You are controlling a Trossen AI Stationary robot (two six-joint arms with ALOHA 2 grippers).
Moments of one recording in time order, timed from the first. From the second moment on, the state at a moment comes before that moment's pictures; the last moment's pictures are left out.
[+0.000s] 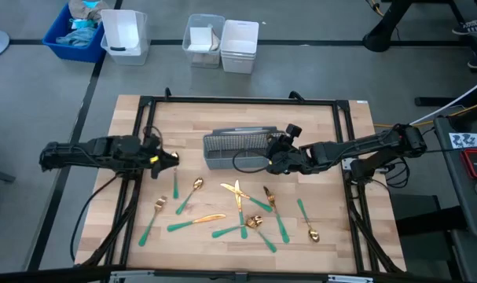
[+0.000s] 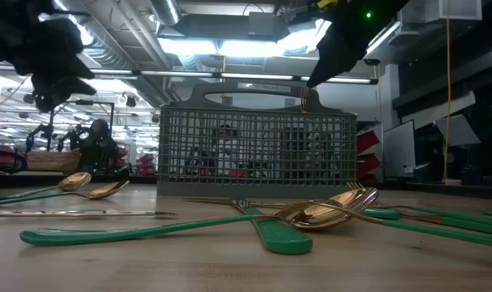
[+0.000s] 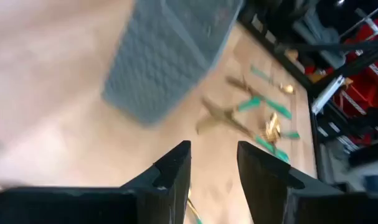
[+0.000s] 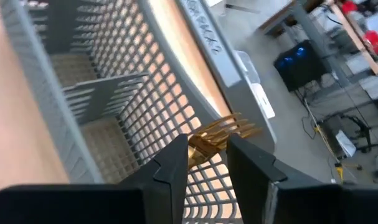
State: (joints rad) left arm -0.01 0.24 0.35 -0.59 -0.07 -0.72; right arm 0.16 1.45 1.11 -0.59 0.81 0.10
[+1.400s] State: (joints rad) left arm 0.17 0.90 0.35 -0.69 0.03 -1.23; right arm 0.16 1.45 1.39 -1.11 0.61 0.10
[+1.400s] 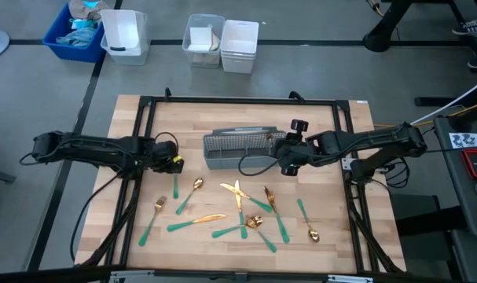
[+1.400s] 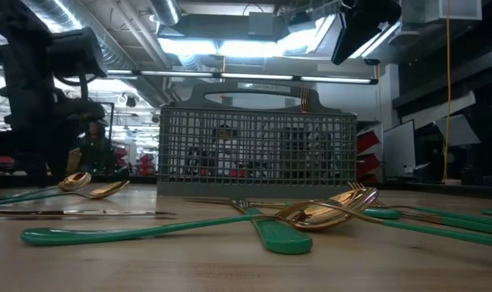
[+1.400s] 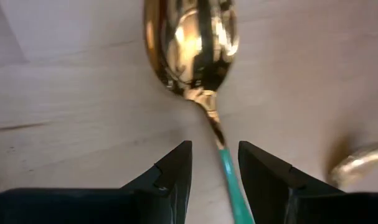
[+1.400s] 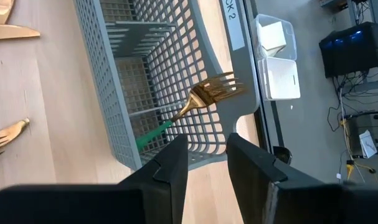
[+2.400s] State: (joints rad) left arm 0.17 1.02 0.34 -0.62 0.06 -1.18; right arm 0.16 1.45 1.39 -1.11 0.61 0.10
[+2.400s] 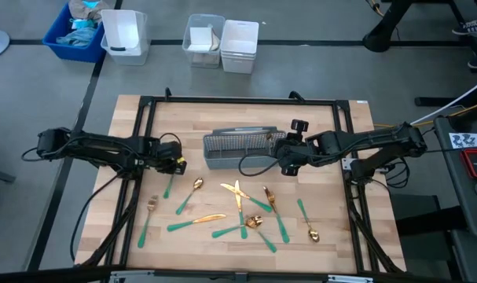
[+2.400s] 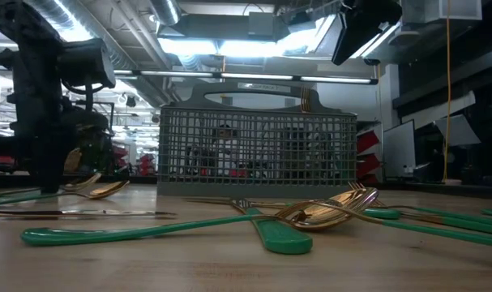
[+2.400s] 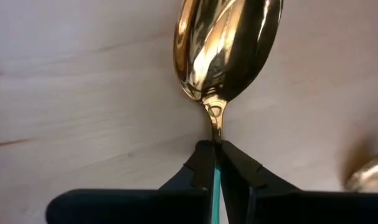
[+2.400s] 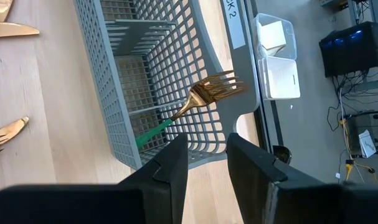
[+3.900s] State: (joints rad) left arm 0.16 1.00 0.35 0.59 -0.12 -0.06; right arm 0.16 1.45 1.39 -1.09 0.49 0.10
